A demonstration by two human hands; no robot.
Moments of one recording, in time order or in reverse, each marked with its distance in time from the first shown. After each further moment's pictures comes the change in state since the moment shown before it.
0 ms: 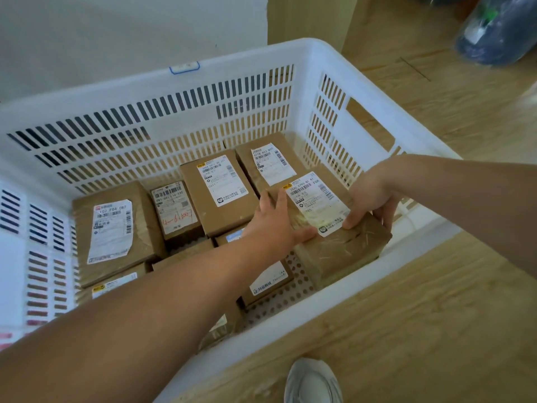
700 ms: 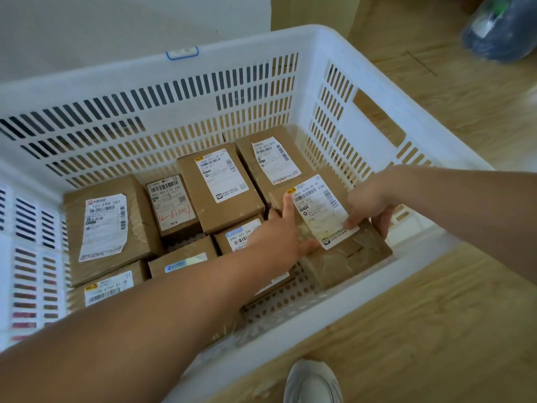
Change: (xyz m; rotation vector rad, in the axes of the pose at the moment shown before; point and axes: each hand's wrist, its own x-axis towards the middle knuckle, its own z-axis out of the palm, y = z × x) left_hand 0.005 -0.010 0.023 0.044 -0.091 0.038; right_hand 0.028 -0.002 0.007 -0.105 0.042 -0.033
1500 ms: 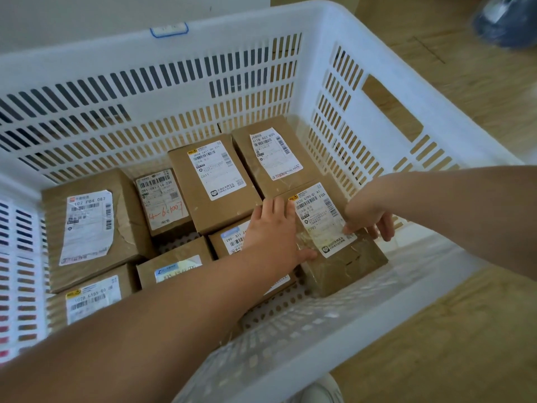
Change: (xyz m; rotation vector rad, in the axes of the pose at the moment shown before) left_hand 0.023 -0.012 0.015 0.504 0.255 0.135; right_hand 0.038 -0.008 0.009 -0.423 -0.053 0.157
